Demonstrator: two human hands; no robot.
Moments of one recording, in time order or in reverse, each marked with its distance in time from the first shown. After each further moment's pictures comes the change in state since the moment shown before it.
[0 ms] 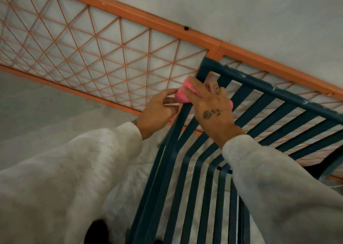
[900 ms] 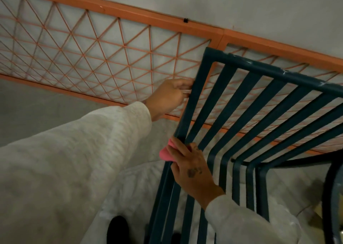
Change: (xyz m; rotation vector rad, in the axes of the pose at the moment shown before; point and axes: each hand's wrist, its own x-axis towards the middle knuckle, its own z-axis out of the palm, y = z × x) left_hand 0.021 0.031 0.002 0.139 -0.143 -0.043; right_hand -0.122 -0.111 0.067 0.549 -0.162 0.131
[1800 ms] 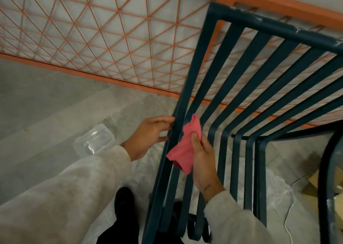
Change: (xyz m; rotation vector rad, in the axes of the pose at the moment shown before) left_hand -0.101 -0.122 0.020 -0.238 0.013 -0.352; right_hand -0.043 -0.027 -0.001 1.436 0.209 0.941
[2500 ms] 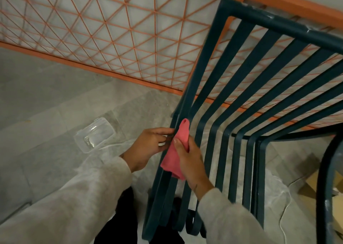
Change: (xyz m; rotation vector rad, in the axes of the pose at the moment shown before) left_hand -0.022 -0.036 -0.005 -0.098 -0.011 -0.069; right_hand -0.008 0.023 0.019 -0.411 -0.098 0.042
